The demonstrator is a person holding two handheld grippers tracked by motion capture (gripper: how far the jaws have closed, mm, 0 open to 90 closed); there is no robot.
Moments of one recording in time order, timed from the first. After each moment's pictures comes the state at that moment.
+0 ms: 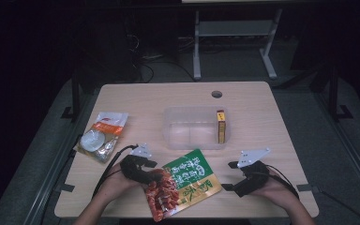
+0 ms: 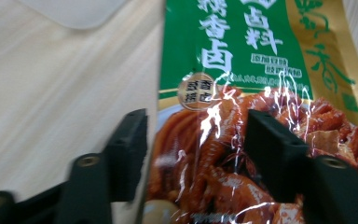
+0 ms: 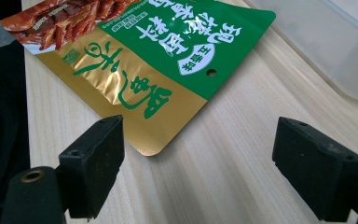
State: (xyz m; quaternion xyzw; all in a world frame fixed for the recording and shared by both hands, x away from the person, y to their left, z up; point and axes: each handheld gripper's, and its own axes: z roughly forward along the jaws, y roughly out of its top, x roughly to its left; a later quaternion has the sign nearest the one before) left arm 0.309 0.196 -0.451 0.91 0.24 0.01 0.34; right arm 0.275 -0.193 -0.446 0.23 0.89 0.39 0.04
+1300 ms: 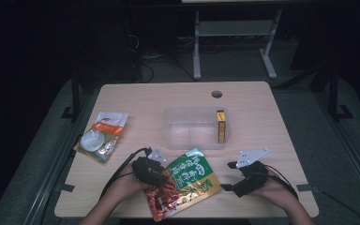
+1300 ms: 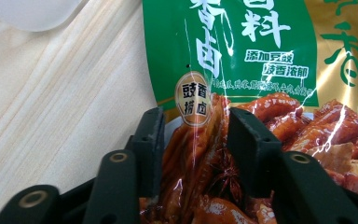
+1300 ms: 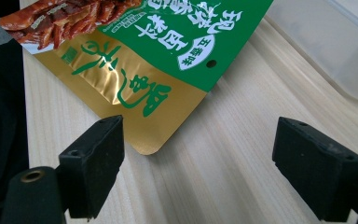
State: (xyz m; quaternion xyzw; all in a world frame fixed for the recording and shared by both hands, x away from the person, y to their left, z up) left arm 0.304 0.162 -0.448 0.94 0.23 0.03 0.27; right arm 0.274 -0.189 -0.446 0.23 0.89 0.39 0.04
